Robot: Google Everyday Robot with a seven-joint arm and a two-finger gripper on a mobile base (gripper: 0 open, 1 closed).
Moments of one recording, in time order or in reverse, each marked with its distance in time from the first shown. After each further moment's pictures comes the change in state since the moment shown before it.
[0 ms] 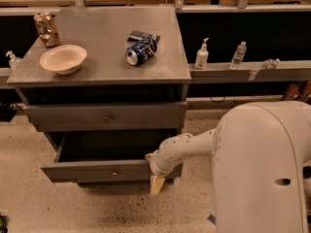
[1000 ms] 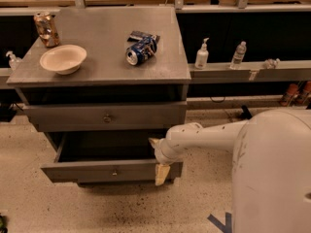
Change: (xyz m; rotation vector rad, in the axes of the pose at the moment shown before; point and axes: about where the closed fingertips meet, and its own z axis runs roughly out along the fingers) arm 0.005 -0.033 -0.031 0.037 -0.021 -0.058
